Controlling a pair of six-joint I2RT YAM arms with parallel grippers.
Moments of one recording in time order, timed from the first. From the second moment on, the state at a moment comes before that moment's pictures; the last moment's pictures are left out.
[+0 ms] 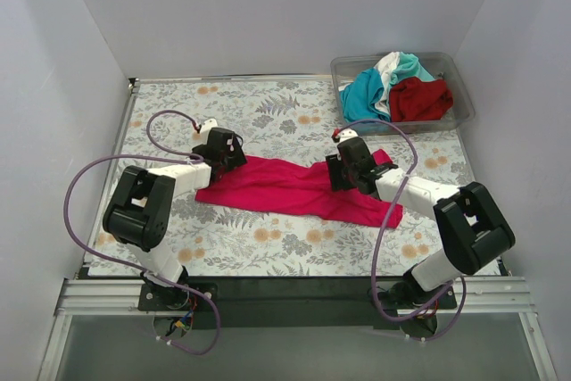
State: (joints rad) left arm -0.35 1.70 0.85 0.07 -0.34 -0.61; right arm 0.58 1.51 0.80 -0.14 0.15 0.22
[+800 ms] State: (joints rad) left arm -0.35 1.75 0.90 0.07 -0.36 -0.58; right arm 0.58 1.48 0.79 -0.14 0.16 0.25
